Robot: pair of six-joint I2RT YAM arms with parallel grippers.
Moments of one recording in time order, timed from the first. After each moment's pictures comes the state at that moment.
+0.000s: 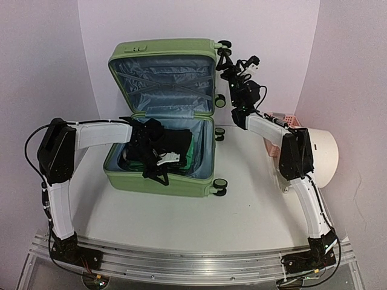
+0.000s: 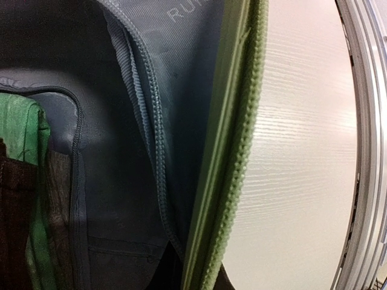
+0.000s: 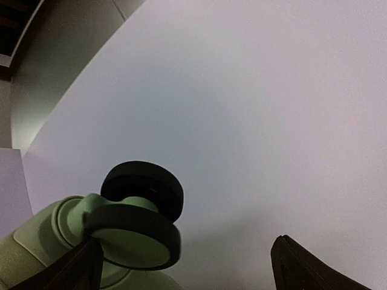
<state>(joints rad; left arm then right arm) -0.65 1.97 1.54 -0.91 0.45 0.88 0.49 2.54 2.36 0.96 0.24 0.39</state>
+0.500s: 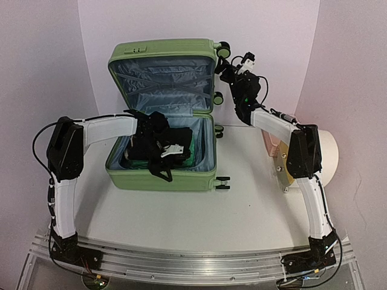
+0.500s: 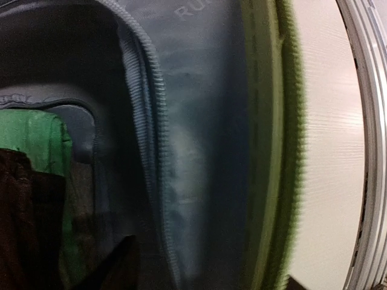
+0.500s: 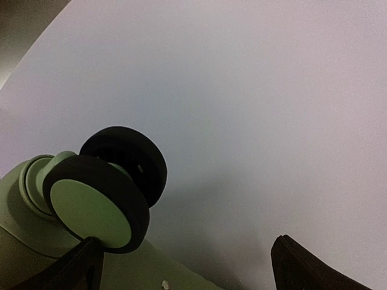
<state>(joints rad) -0.63 2.05 1.70 -0.96 0.48 0.92 0.48 2.41 2.24 0.66 0.30 0.34</state>
